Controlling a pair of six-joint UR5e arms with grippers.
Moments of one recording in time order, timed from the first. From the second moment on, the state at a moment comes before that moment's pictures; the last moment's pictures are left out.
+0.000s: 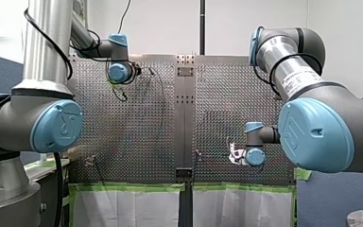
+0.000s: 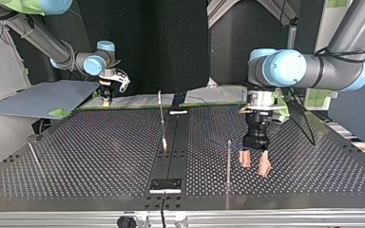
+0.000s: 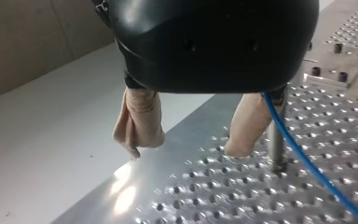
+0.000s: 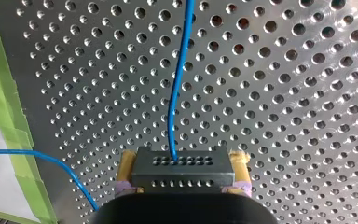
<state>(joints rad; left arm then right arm) -0.13 -1.67 -1.77 -2.56 -1.61 -2.24 1.88 -0.62 1.55 -0.74 1.69 1.51</state>
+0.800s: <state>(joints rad) -0.15 -1.68 -1.64 -2.64 -1.64 -2.17 1.88 -0.62 1.55 -0.74 1.69 1.50</state>
